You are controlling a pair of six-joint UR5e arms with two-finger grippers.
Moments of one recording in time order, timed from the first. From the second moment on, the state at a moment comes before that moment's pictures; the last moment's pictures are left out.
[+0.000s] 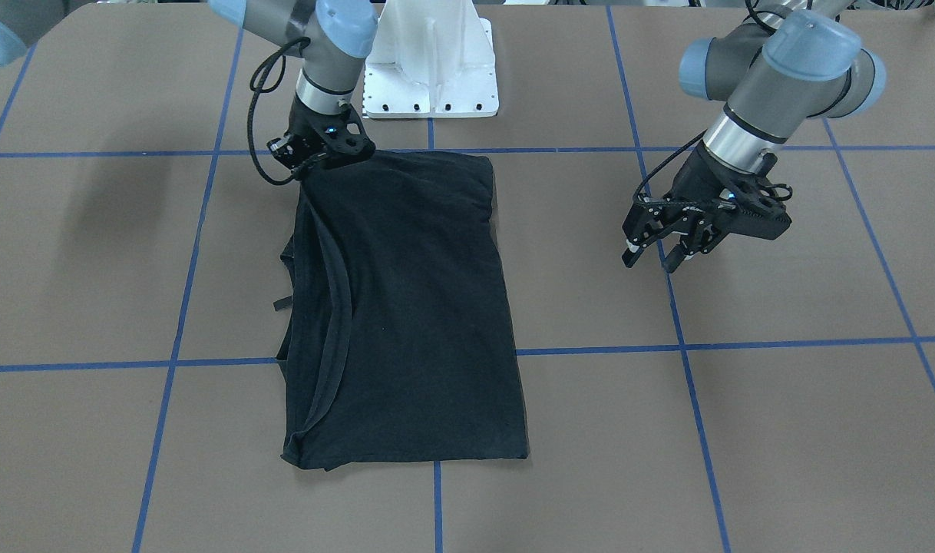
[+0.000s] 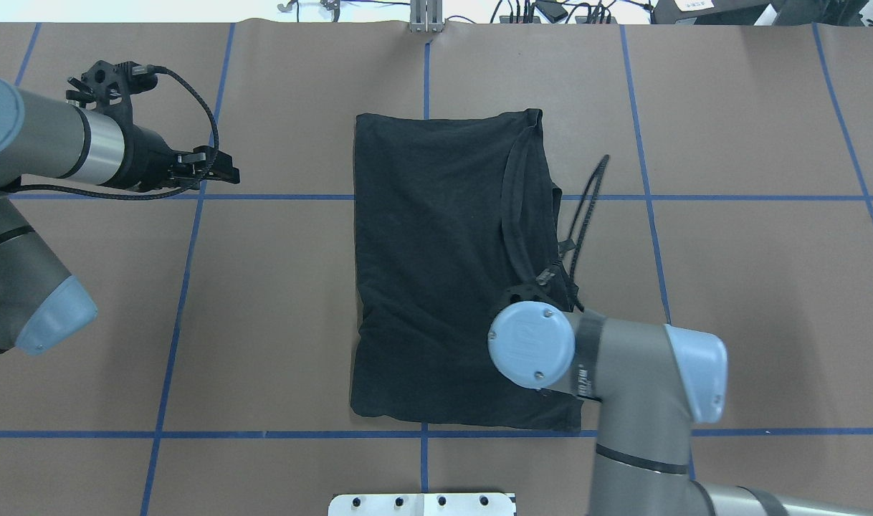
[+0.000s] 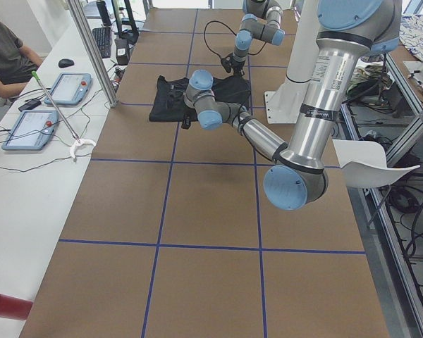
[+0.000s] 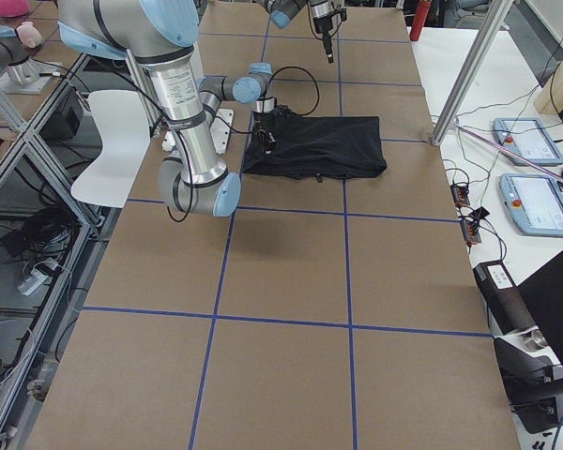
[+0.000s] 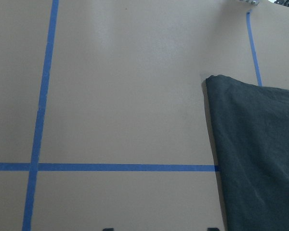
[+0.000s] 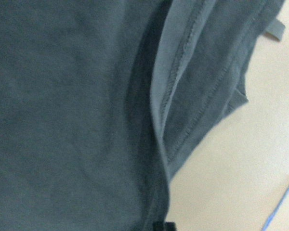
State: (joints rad) left arm -0.84 -1.85 -1.84 -2.12 -1.99 -1.18; right arm 0.28 -1.11 1.99 -2.12 1.62 0.79
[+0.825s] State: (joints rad) left arm -0.84 -1.85 -1.84 -2.12 -1.99 -1.20; right arm 0.27 -1.18 2.05 -2.13 1.67 0.95
